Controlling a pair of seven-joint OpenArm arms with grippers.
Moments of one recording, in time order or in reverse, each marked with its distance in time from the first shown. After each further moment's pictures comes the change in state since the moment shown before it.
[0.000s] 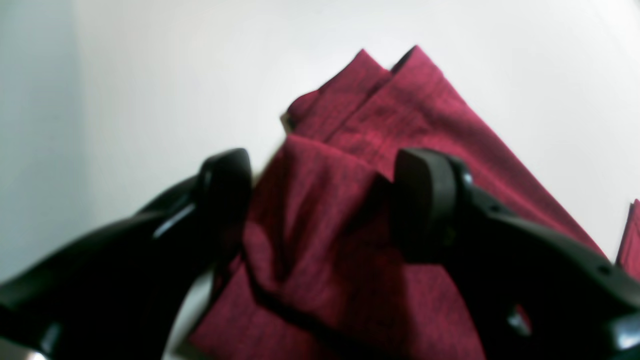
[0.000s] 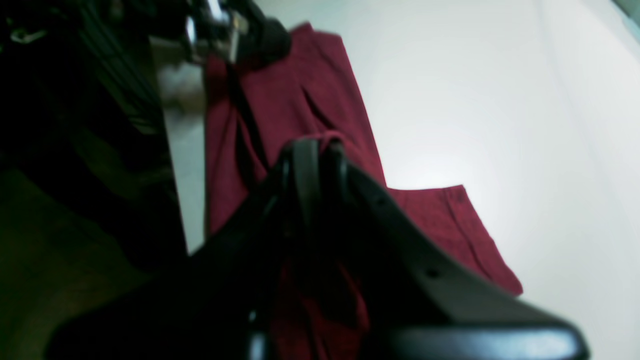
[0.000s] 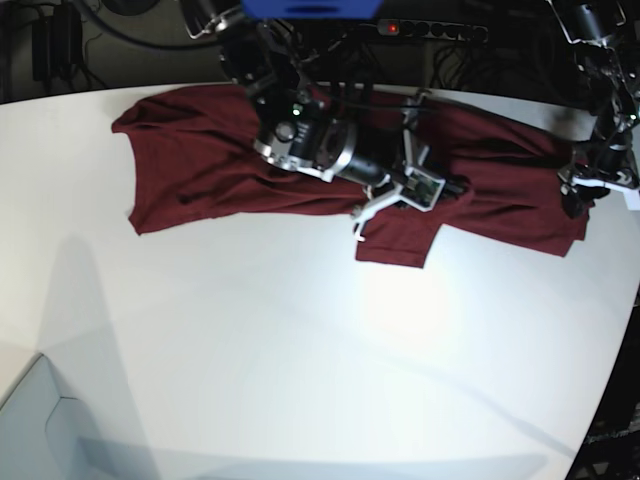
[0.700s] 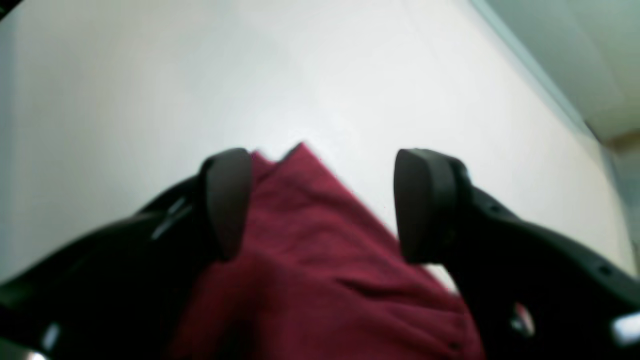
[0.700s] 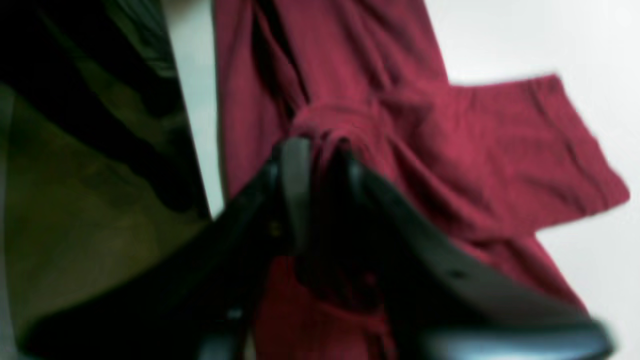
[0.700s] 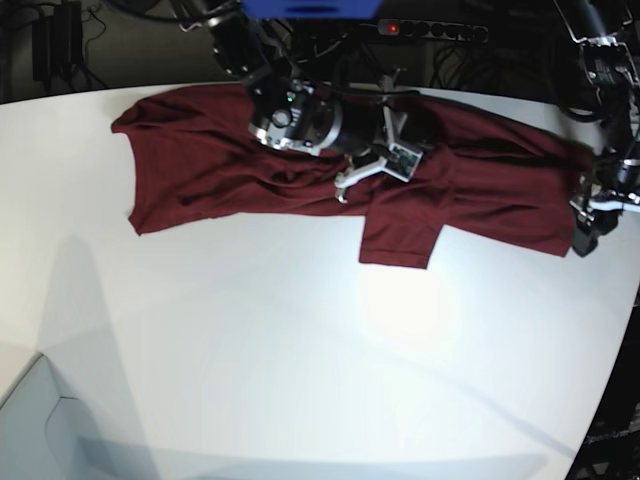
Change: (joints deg) left arm 1.2 -0.4 0.0 11.5 -16.2 0.3 4.6; right arm -2.3 3.5 -0.2 -7.1 -0.2 0.0 -0.5
